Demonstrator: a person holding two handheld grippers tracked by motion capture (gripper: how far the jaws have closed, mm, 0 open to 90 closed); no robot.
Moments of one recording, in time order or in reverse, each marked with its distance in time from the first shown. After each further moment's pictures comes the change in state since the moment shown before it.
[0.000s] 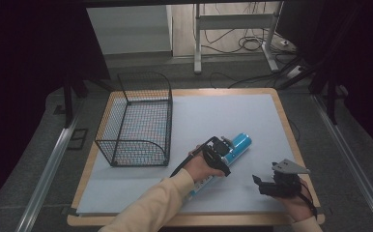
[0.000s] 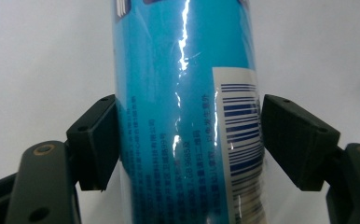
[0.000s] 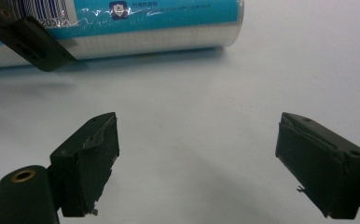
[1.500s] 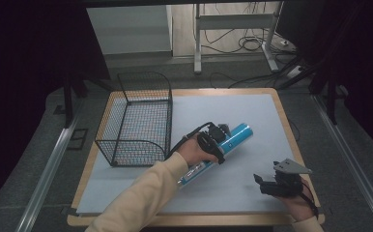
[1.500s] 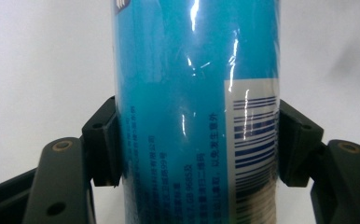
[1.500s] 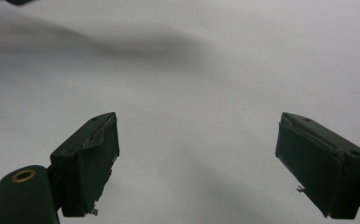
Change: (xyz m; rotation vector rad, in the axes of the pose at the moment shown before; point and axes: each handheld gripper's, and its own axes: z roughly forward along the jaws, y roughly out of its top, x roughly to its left) left arm 0.030 0.018 -0.044 0.056 -0.075 0.057; right arm -0.003 0.001 -0.002 -0.015 -0.010 -0.002
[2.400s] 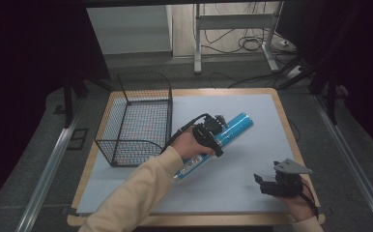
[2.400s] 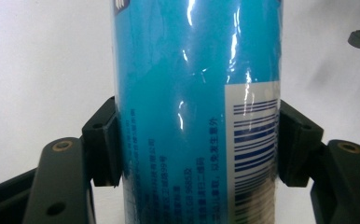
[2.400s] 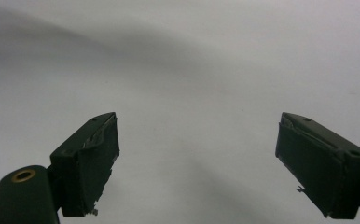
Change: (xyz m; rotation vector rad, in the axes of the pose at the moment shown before) left arm 0.009 0.000 -0.030 -0.067 -0.002 0.003; right arm 0.000 0.000 0.000 -0.004 -0.002 -0.001
